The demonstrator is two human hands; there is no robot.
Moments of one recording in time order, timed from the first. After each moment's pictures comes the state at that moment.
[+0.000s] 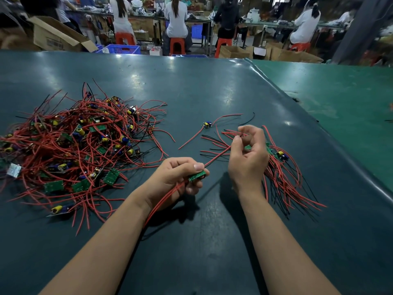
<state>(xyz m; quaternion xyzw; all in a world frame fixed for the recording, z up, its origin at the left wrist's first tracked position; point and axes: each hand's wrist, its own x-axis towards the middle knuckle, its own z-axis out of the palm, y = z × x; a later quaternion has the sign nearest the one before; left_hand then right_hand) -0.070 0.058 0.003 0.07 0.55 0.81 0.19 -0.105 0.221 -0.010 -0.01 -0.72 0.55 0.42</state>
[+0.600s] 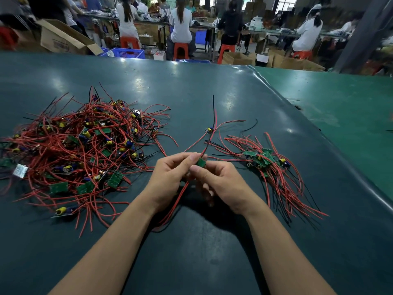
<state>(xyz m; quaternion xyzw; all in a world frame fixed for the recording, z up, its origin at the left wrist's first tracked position) -0.077 0.058 -0.006 0.06 0.58 0.81 0.04 -0.077 0.200 -0.004 0.12 -0.69 0.71 -0.11</state>
